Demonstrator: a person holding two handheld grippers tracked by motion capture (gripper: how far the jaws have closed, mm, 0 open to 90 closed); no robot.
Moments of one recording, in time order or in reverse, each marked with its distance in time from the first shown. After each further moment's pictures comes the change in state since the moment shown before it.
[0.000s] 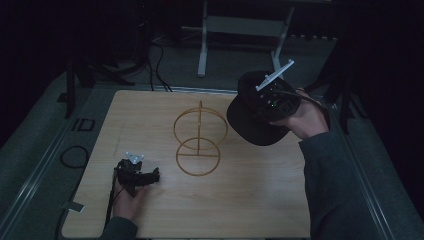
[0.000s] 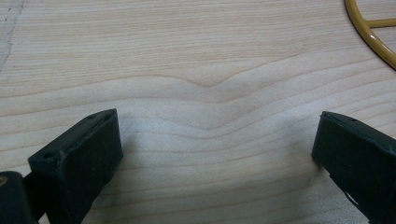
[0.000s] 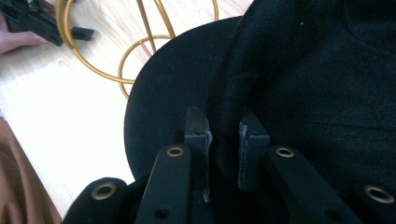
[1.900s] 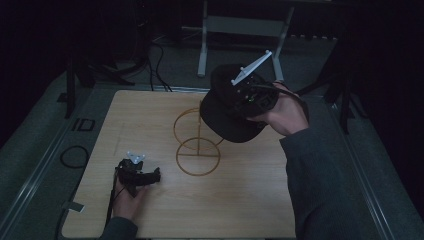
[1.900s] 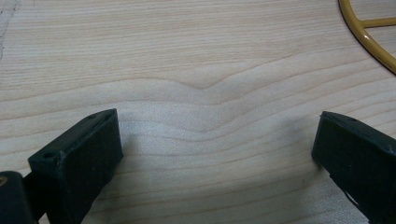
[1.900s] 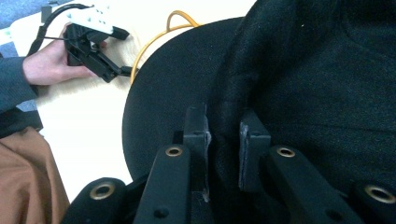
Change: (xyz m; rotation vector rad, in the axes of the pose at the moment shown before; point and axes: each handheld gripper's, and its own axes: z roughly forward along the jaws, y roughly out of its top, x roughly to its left) left arm -0.001 0.001 0.000 0.005 -0.006 0.013; right arm 0.037 0.046 -0.001 -0.082 0.076 -0.099
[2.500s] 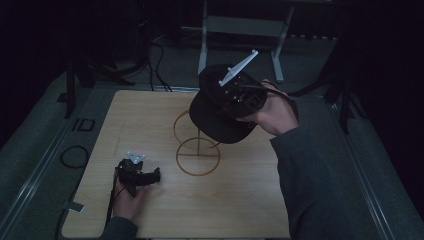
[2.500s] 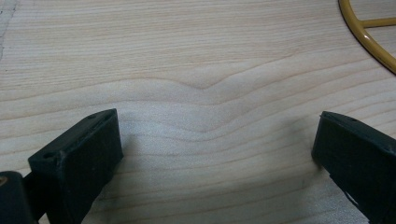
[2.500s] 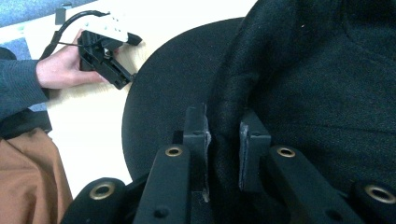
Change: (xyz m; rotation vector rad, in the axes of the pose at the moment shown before) left arm 0.000 0.000 0.000 0.000 0.000 -0.002; right arm 0.013 0.018 0.010 -0.001 0.026 -0.041
